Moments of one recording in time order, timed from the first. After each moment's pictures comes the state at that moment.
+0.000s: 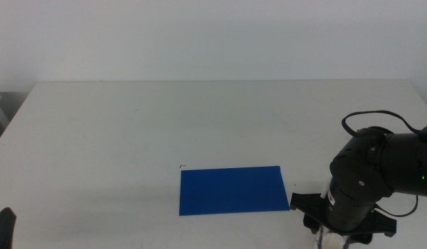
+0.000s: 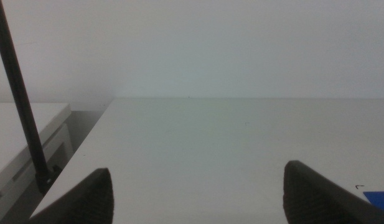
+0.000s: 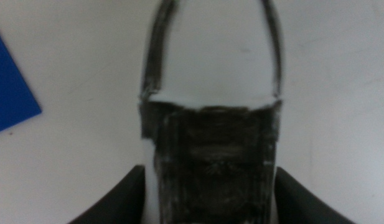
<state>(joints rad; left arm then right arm) 0.04 -0.02 0.03 -0.06 0.11 0.03 0.59 1.65 -0.88 -0.22 0.76 1.16</state>
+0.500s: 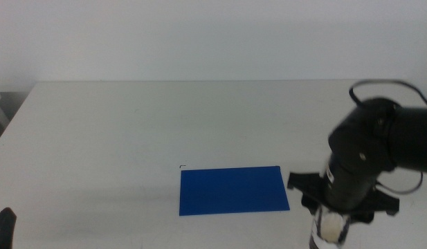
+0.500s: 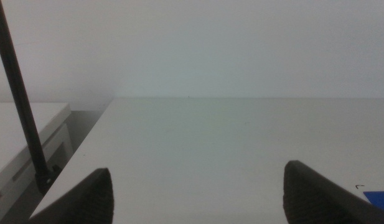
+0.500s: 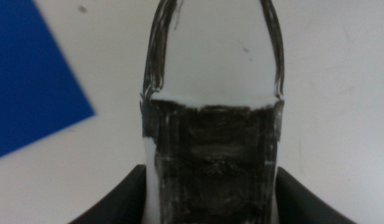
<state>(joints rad) 0.04 -0.02 0.03 -0.06 0.11 0.03 0.61 1.61 -0.99 -0.22 0.91 1.15</state>
